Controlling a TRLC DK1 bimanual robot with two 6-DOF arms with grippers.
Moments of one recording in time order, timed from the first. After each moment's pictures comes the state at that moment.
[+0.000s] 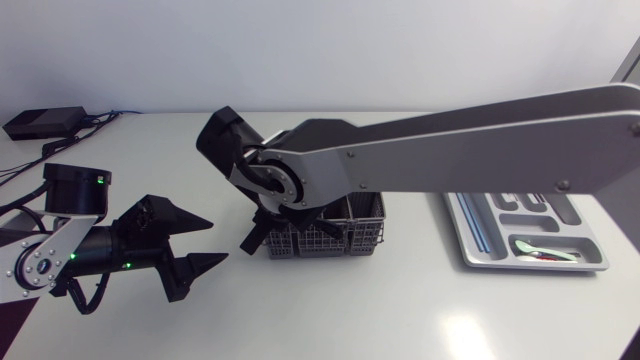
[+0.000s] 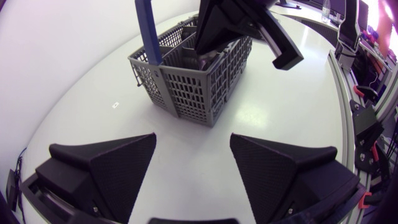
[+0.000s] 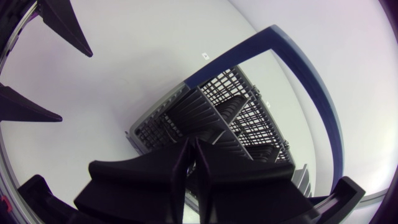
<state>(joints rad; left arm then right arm) -0.10 1.24 0.47 -0.07 0.59 0.74 0.97 1.99 1.50 -0.58 0.45 -0.11</state>
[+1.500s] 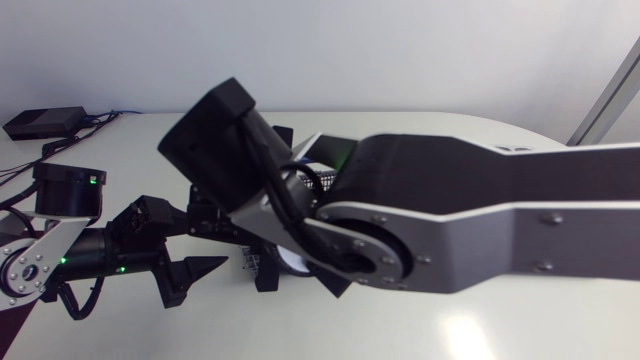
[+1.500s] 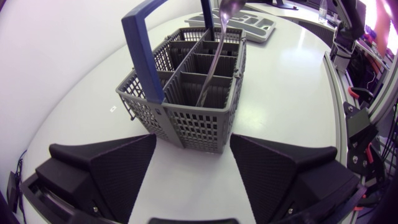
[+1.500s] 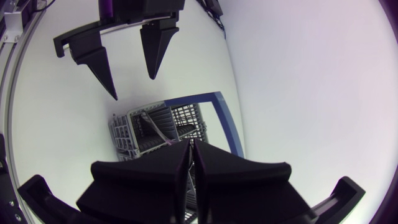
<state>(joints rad) -0.12 1.16 0.47 -0.15 0.58 0.72 1.15 1.64 1.24 -0.34 0.54 -0.71</state>
